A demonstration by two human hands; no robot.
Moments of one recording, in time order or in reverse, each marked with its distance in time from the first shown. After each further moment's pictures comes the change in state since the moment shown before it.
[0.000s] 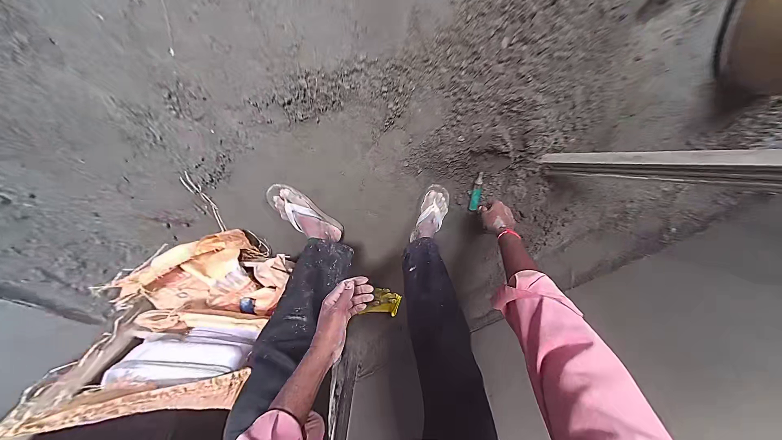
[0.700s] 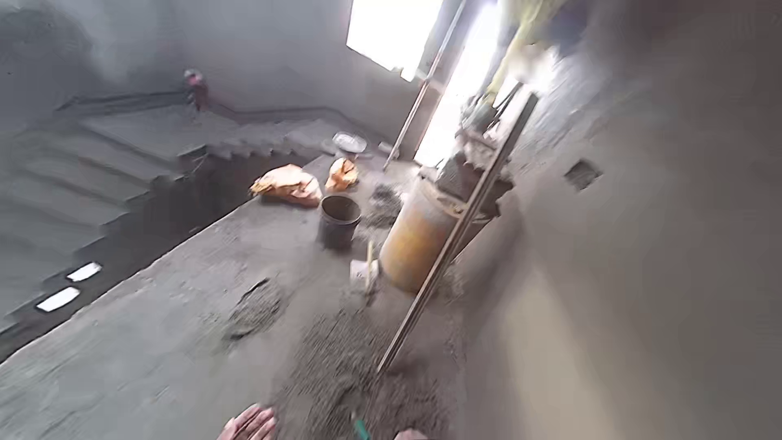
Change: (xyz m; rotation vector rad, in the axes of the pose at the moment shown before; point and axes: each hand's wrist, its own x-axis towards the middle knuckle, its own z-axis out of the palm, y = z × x) left_hand -0.356 0.337 0.121 -0.117 -0.555 0.551; right_hand -0.489 0.083 -0.141 0.518 0.213 -0.300
